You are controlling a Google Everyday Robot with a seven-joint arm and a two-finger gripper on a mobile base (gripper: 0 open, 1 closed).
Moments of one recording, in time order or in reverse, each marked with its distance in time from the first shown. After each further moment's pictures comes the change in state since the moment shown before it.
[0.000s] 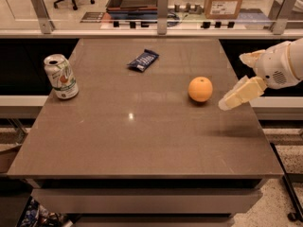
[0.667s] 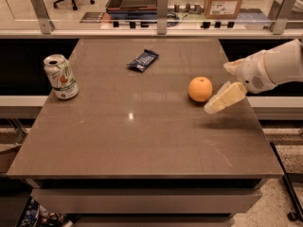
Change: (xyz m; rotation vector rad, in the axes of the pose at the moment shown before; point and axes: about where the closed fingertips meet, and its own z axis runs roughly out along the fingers) arm 0.007 0.001 0.046 -0.057 0.008 0.028
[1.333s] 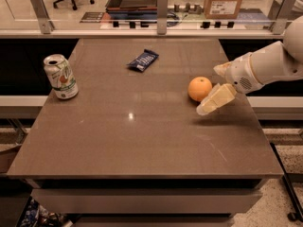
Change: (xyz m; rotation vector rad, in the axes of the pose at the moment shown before) arm -0.005 0.006 0.028 -0.053 0.021 -0.013
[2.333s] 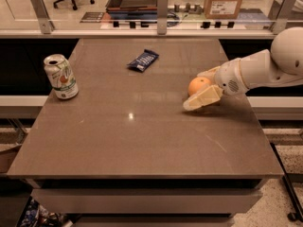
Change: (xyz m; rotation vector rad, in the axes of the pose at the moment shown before) arm -0.016 0.002 0.034 -0.069 -0.123 0.042
